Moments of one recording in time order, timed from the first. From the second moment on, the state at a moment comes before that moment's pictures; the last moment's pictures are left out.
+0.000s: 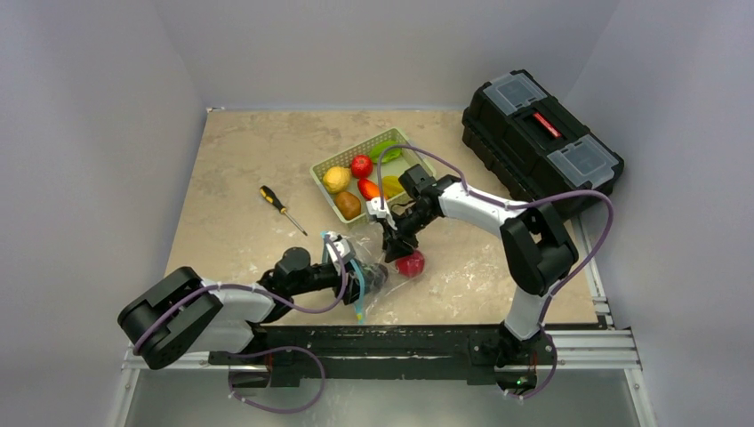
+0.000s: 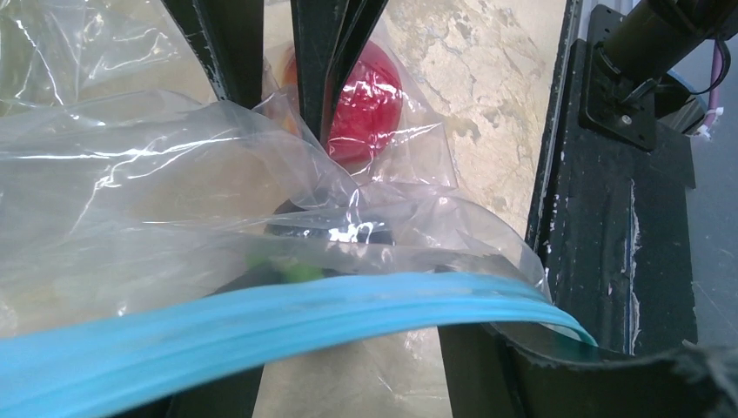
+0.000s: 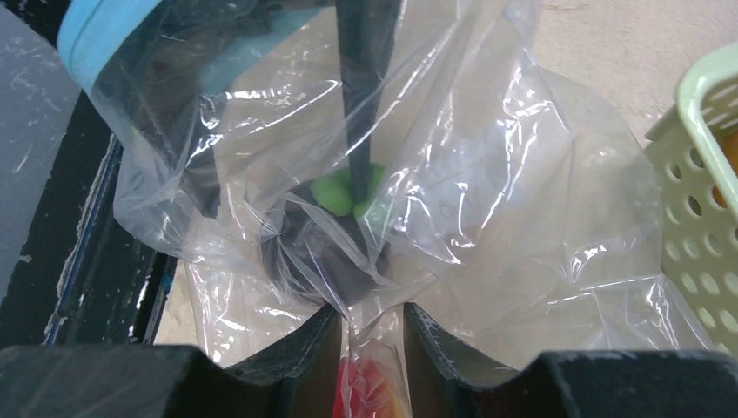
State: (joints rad) left arm -0.75 1.28 0.12 0.92 0.47 -0.14; right arm 0.62 1.80 1.22 -0.72 -0.88 -0.95
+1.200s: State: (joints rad) left arm -0.97 1.47 0.21 0.92 0.09 0.01; right arm 0.62 1.93 1.23 -0.71 -0.93 -0.78
